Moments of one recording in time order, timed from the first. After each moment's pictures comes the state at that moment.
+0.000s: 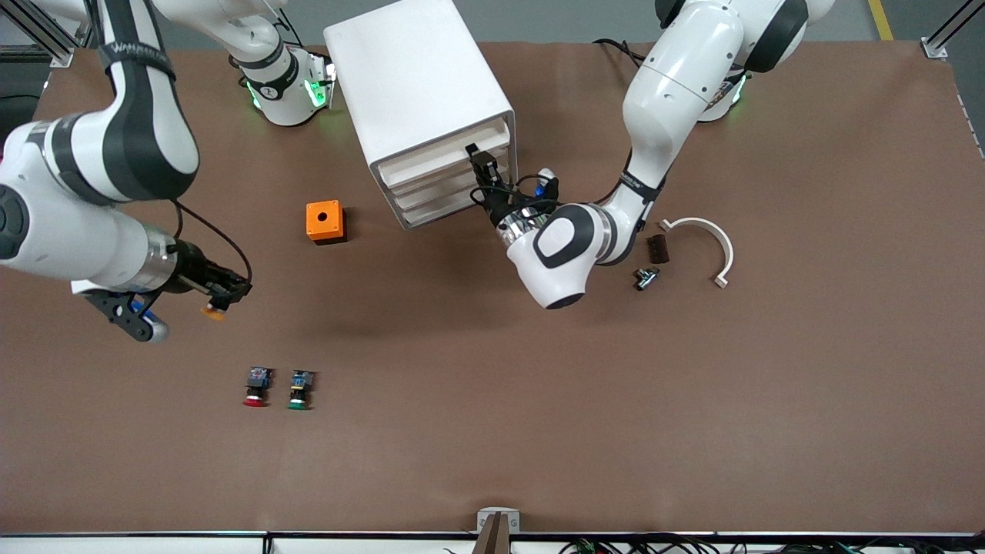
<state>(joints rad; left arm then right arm) -0.60 0.86 -0.04 -1.39 -1.20 1.30 -2.40 0.23 0.24 -0.10 -1.62 0.15 1.71 0.75</state>
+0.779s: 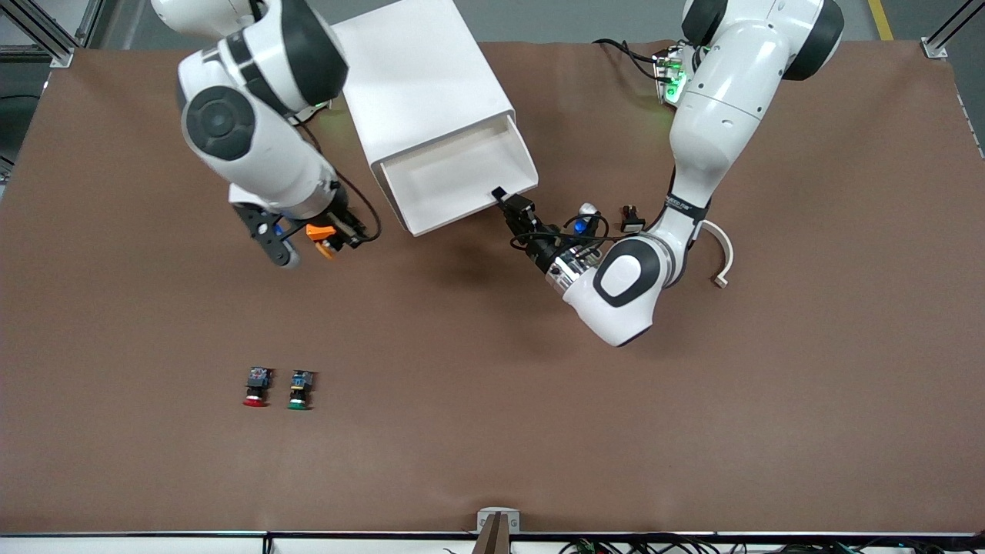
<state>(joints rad) -0.45 0.86 -0.04 -1.39 -1.23 1.32 -2.39 0.61 0.18 -0.09 -1.68 0.15 1.78 1.39</state>
